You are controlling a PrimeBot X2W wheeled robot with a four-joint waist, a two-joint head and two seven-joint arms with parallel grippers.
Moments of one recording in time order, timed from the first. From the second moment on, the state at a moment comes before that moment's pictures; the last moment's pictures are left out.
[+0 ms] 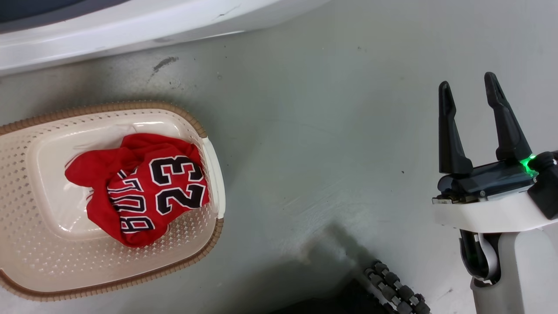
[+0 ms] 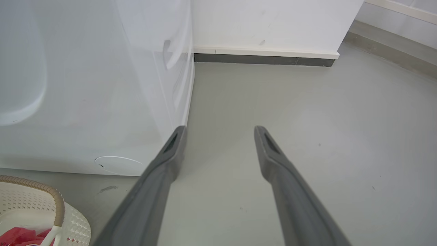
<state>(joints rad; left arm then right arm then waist) -1.67 0.57 -0.55 0.97 -0.37 -0.08 0.61 -0.29 -0.05 0.05 -0.10 0.14 0.13 -0.26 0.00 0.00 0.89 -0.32</state>
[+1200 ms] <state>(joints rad) -1.04 0.37 -0.68 0.89 -0.57 -0.12 -0.20 -0.11 -0.05 0.04 -0.01 -0.01 0.13 -0.26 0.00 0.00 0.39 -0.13</state>
